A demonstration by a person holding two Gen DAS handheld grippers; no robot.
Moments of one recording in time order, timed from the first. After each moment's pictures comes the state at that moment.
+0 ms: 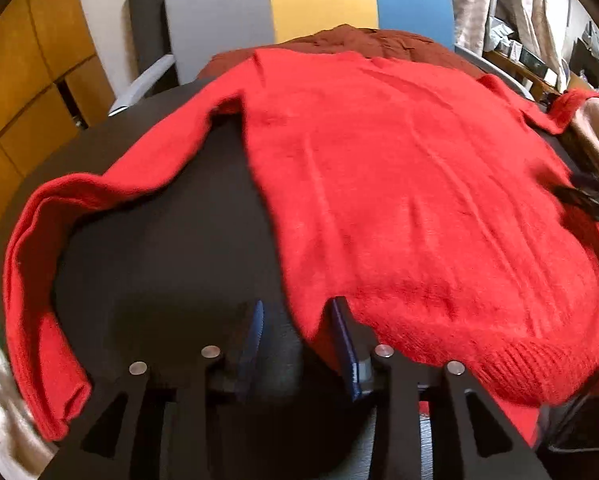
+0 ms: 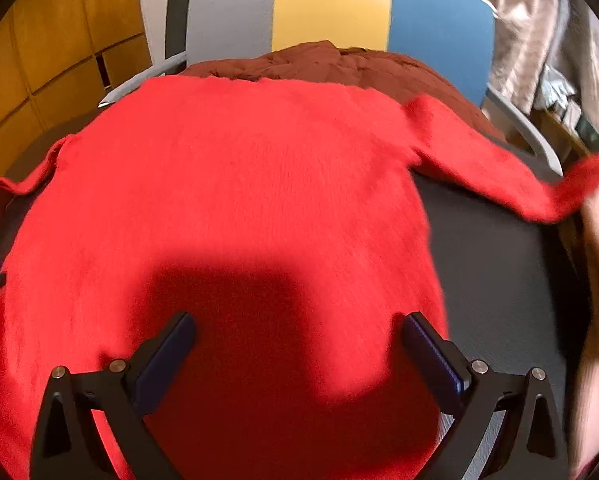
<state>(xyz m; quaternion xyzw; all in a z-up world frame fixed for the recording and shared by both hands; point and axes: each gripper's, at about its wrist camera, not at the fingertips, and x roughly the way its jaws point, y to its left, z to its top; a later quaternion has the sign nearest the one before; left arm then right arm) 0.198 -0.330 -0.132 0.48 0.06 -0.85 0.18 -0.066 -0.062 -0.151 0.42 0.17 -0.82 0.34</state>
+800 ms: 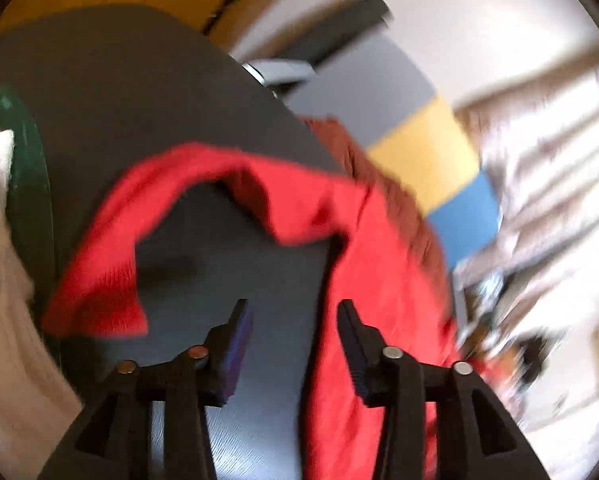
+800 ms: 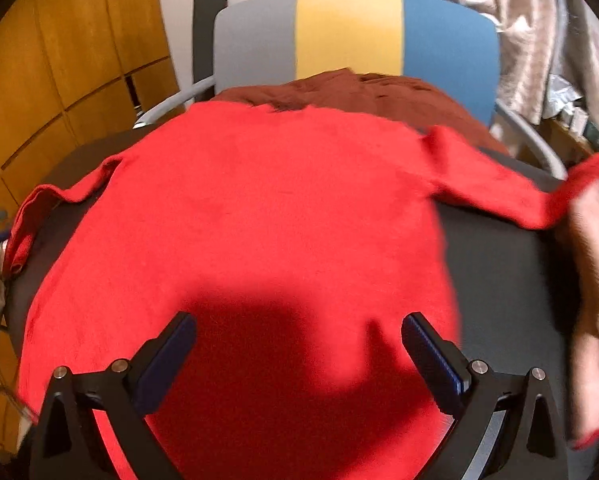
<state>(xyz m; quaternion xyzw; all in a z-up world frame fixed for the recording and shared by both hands) 0.340 -0.491 -0.075 0.24 0.52 -0.79 0.21 -0.027 -0.075 -0.130 0.40 0.14 -0.82 0.39</state>
